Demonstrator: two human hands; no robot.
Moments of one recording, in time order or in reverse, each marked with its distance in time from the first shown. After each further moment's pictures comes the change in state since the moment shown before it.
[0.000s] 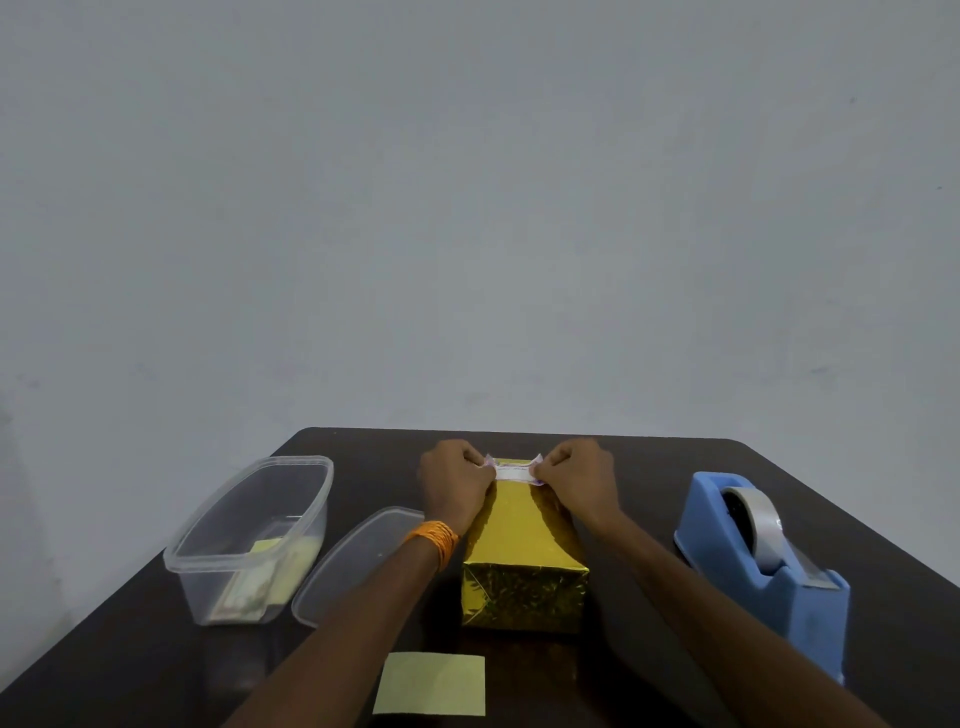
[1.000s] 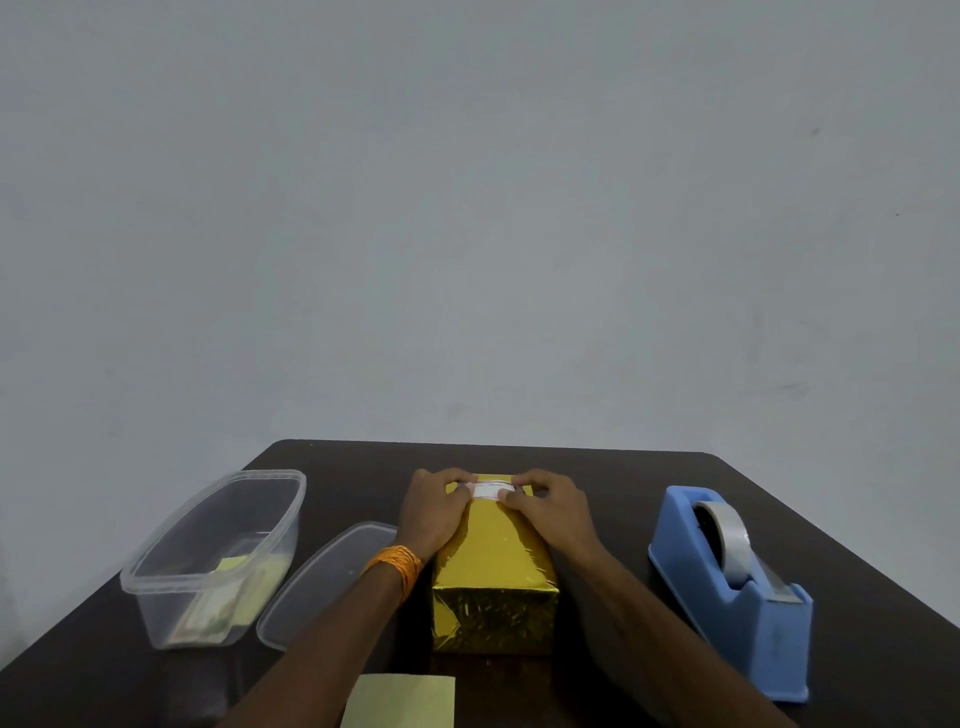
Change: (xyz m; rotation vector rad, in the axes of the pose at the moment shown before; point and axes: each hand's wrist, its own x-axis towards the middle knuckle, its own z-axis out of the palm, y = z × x) left_hand 0.004 -0.025 0.012 -0.072 -0.262 0.052; right_hand -0.010 0.020 0.004 0.110 -0.136 -0.028
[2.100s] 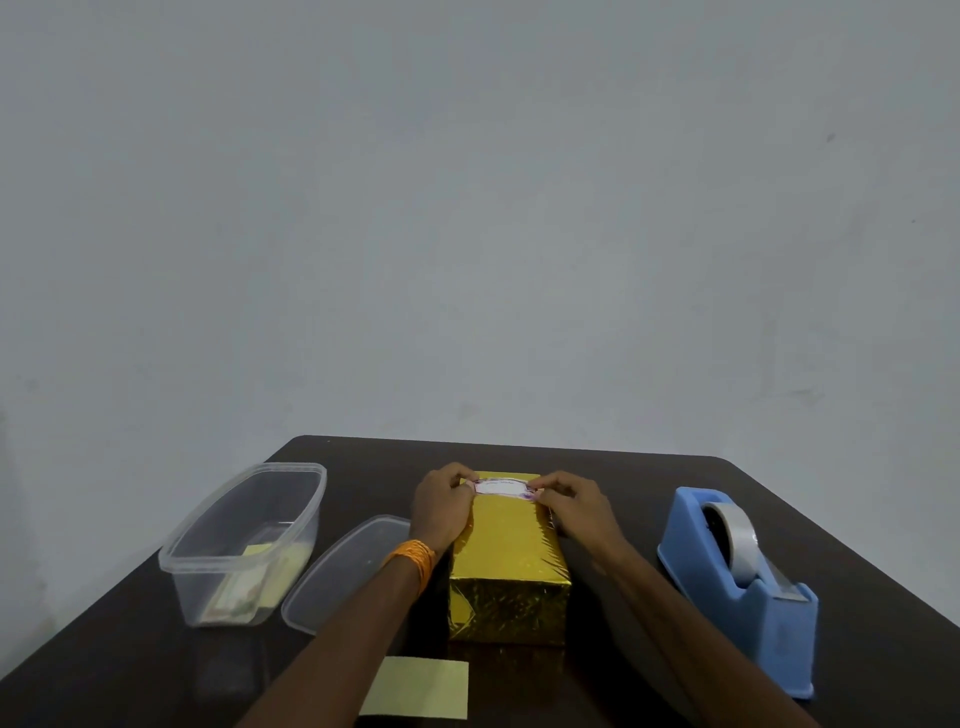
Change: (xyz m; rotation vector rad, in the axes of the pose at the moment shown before) left_hand -0.009 0.007 -0.005 -0.110 0.065 -0.087; right_hand -0.005 0.003 -0.014 0.193 -0.054 0.095
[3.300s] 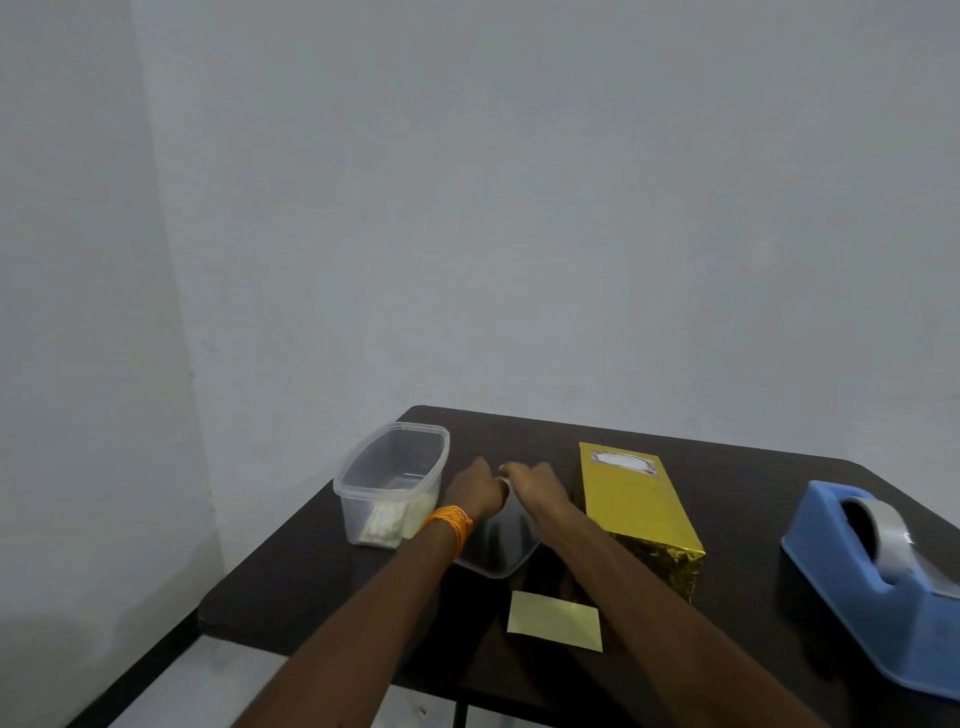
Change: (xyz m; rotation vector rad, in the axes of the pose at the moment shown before) left_hand -0.053 -0.017 -0.111 0.327 -0.124 -0.321; right_hand -0.044 -0.091 0.180 0.055 -0.157 0.394
